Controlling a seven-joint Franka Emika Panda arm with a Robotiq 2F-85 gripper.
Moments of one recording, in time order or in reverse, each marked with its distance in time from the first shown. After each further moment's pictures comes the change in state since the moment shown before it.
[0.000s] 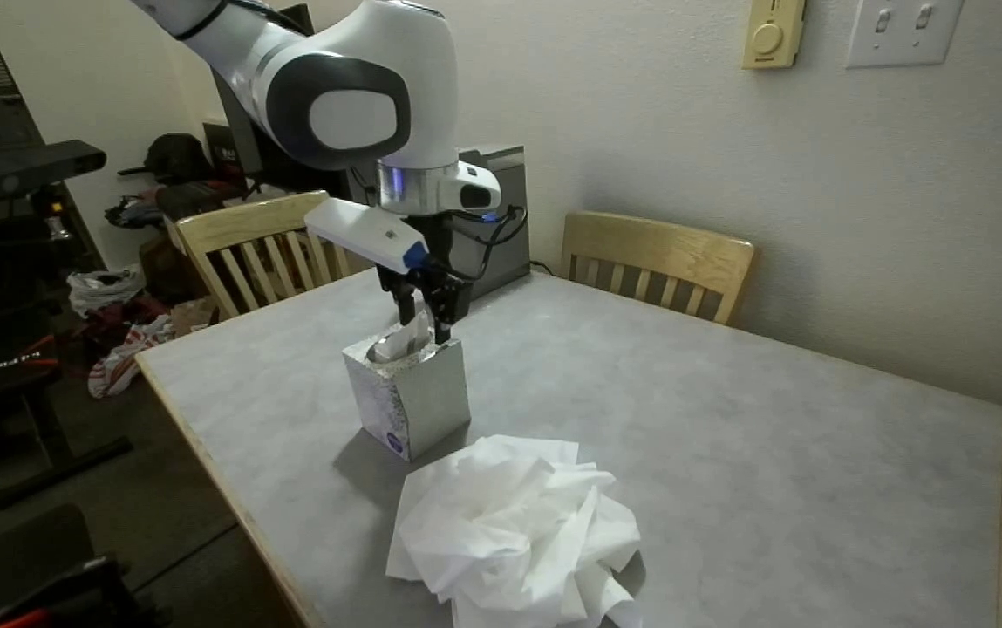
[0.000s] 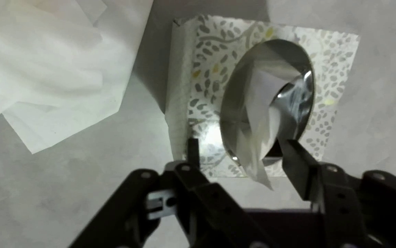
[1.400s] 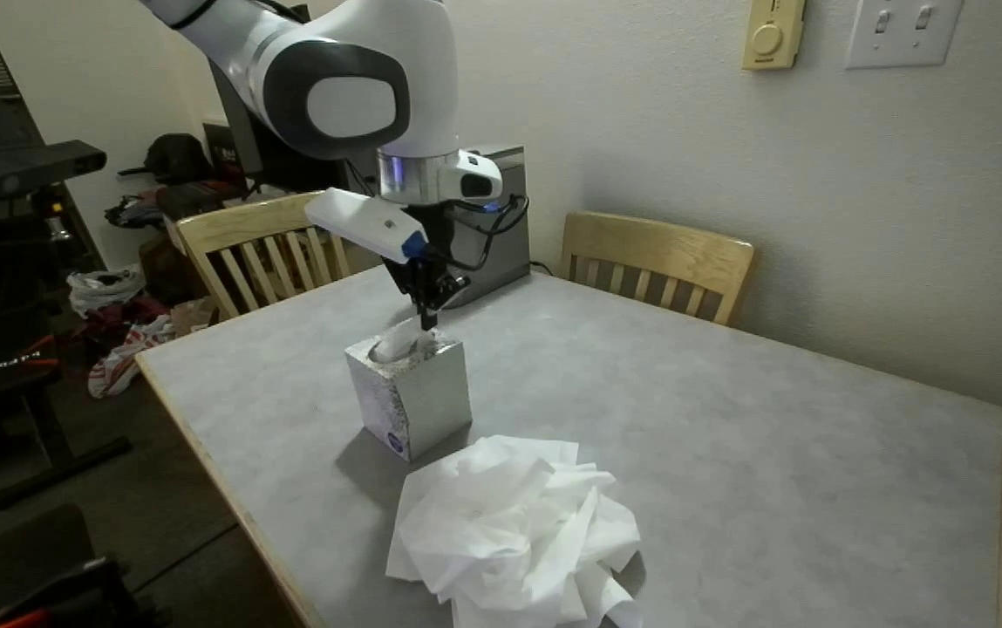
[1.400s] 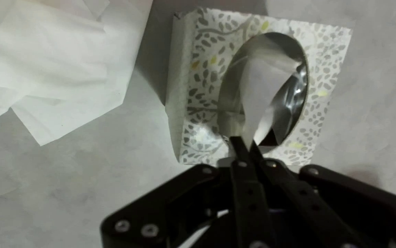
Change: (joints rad) arm 0.001 -0.017 -0.004 0.003 -0.001 -0.002 0.016
